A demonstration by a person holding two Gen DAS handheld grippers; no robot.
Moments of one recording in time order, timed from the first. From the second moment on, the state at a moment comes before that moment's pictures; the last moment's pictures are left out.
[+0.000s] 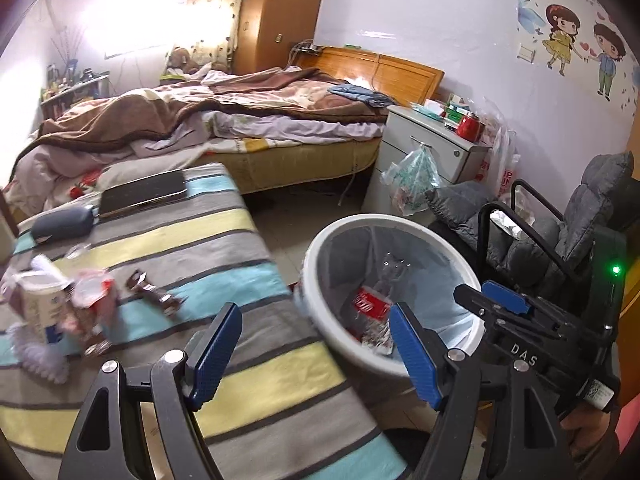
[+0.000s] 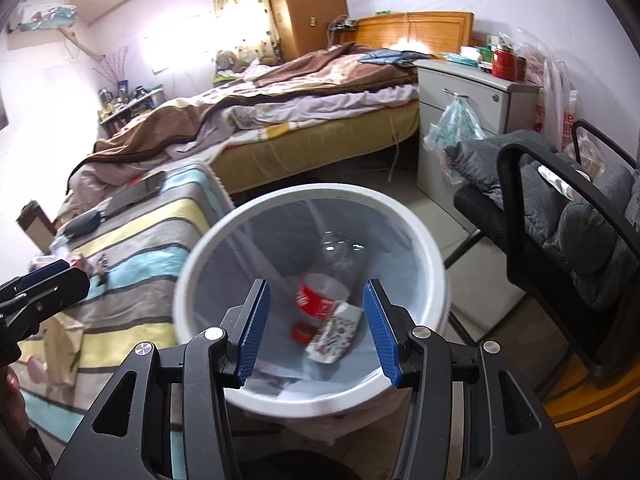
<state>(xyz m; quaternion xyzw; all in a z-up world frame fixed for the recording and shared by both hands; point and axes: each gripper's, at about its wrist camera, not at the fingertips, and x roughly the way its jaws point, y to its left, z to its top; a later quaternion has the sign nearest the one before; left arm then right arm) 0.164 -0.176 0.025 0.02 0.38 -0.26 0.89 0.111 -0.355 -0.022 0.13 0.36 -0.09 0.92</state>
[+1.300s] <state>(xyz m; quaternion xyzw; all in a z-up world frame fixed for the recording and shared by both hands) 0.114 0.008 -0.060 -0.05 0.45 -0.10 0.89 0.100 -0.212 -0.022 0.08 0.36 0.06 0.93</state>
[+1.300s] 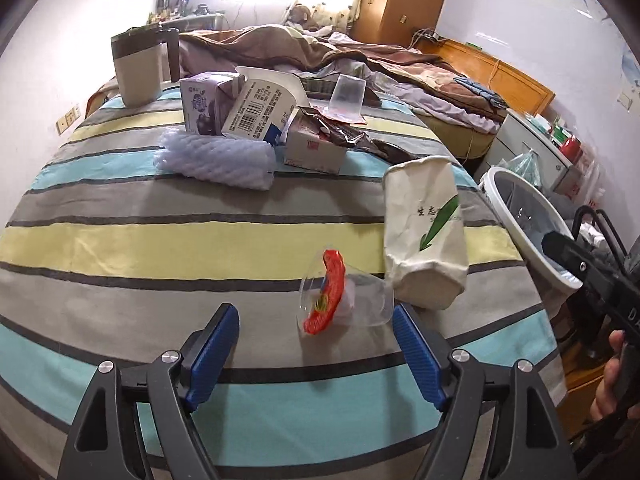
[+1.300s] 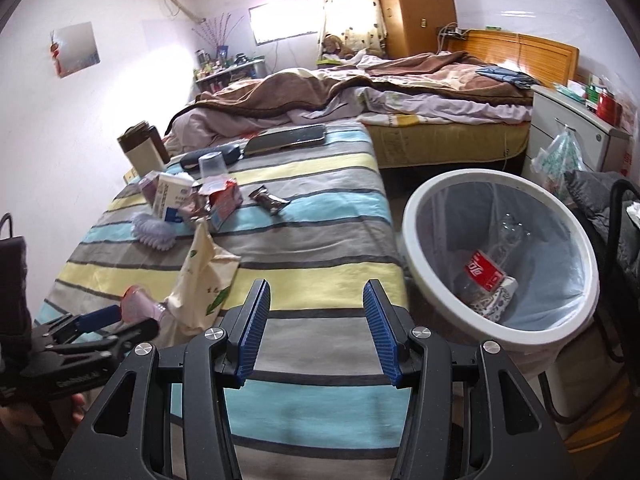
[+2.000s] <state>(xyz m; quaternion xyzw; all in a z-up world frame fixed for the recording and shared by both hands) 0.128 0.061 -0.050 -0.03 0.42 -0.10 0.90 0.119 -0.155 -0.034 0.09 0.38 0.13 0.91</state>
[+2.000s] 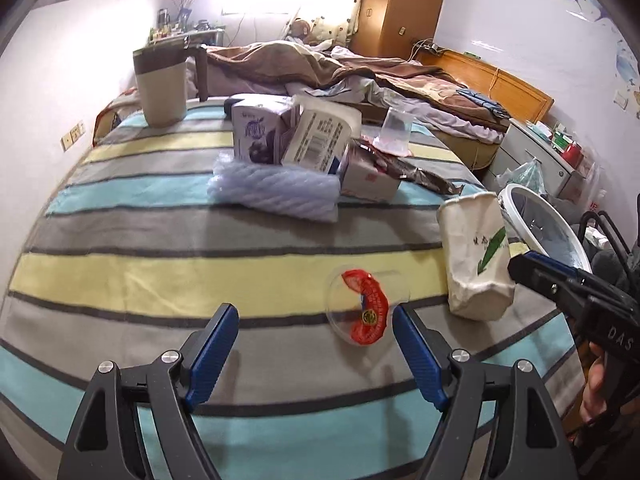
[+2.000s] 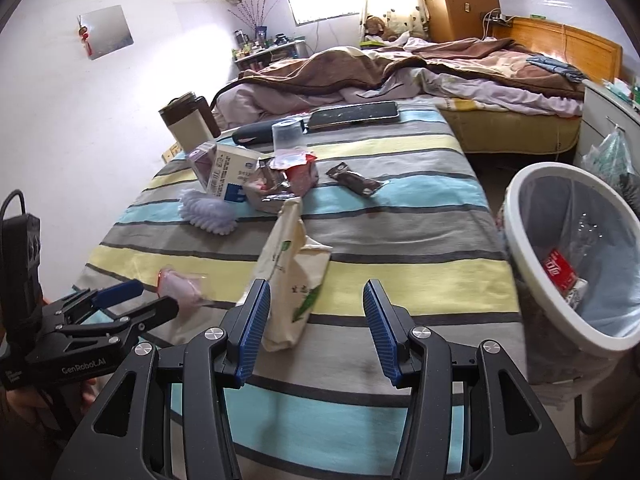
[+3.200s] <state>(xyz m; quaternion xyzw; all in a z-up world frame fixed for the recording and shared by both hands) 0.168 0.034 -0.064 0.00 0.44 -0.19 0.88 0.137 -0.145 -0.042 0.08 0.40 0.15 0.90</state>
